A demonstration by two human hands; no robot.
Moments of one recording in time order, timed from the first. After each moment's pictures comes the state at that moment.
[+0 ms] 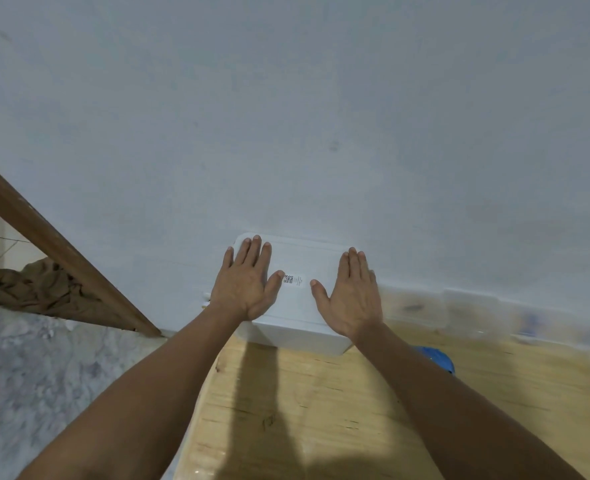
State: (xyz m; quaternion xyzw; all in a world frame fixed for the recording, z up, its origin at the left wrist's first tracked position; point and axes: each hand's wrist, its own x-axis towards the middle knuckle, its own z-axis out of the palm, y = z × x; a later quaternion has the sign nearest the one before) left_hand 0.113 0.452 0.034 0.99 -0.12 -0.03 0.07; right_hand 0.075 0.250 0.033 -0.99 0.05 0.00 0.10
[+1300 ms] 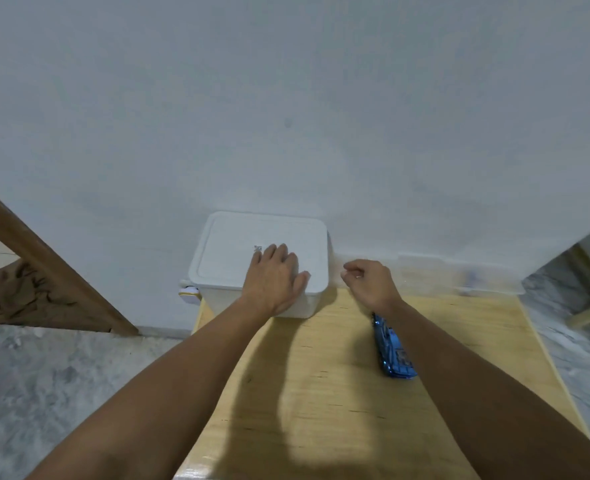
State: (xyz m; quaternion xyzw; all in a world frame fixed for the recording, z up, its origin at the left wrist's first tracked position) left_hand 0.044 0.367 0.042 0.97 -0.24 0.05 0.07; right_hand 0.008 0.158 0.048 -0.92 0.12 0.02 0.37
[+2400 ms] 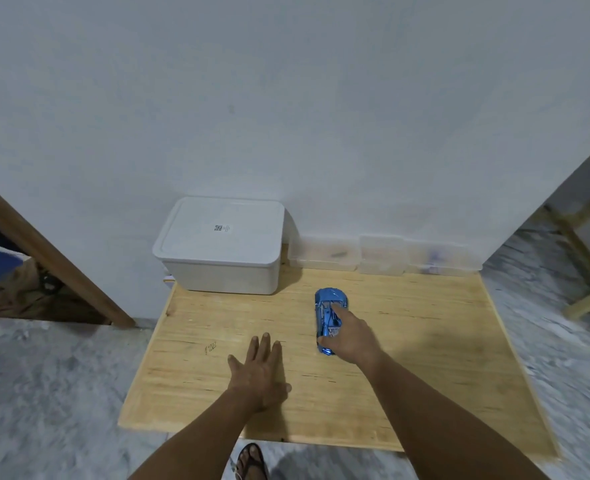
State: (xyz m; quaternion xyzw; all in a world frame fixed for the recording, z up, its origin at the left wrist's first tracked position) left_hand -0.137 0.320 -0.064 0.94 -0.14 -0.30 0.02; right_hand -0.122 0.115 -0.011 -0.93 0.14 0.16 0.30
